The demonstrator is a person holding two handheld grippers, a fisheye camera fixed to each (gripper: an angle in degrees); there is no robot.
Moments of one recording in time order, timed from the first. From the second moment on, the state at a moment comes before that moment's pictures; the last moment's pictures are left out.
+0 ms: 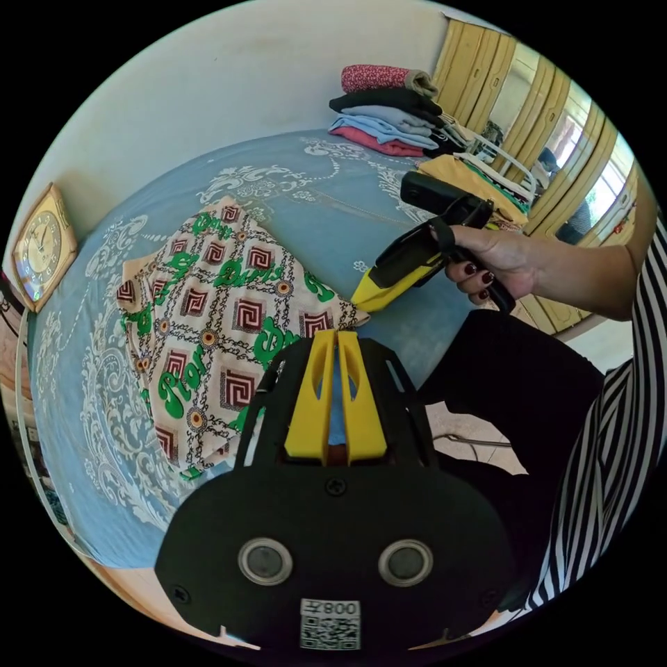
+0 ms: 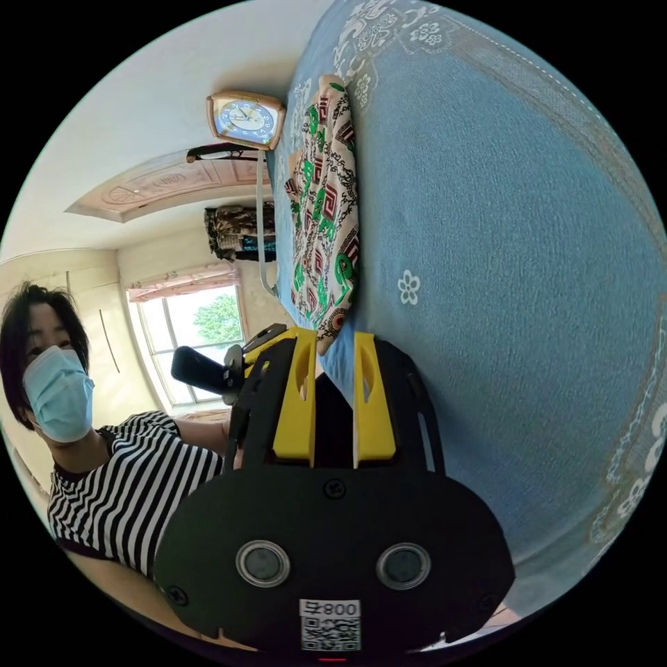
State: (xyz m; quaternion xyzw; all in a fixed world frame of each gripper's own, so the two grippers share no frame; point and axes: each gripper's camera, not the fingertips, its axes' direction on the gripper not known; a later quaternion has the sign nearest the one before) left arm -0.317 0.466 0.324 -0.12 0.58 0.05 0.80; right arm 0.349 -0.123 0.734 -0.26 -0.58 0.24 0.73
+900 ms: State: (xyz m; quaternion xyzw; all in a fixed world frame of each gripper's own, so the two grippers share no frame) left arm -0.397 0.616 0.490 -0.24 0.72 -0.50 0.42; right arm 0.425 -0.095 0.668 -0.21 -0.67 0.31 0.64
